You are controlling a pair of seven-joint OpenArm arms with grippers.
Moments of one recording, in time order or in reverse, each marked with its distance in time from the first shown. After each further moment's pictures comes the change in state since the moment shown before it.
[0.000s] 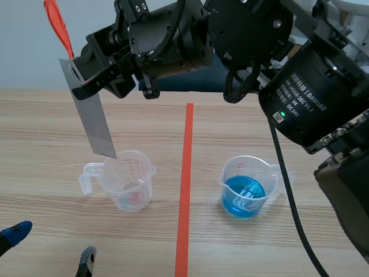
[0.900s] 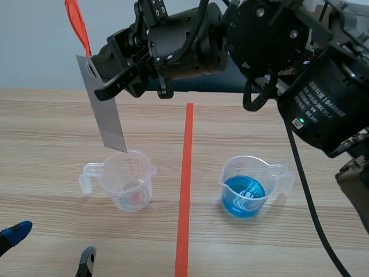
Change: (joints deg) left arm 0.0 0.0 0.0 0.0 0.0 0.0 0.0; right arm -1.0 4.1 0.0 0.0 -1.3 0.0 6.8
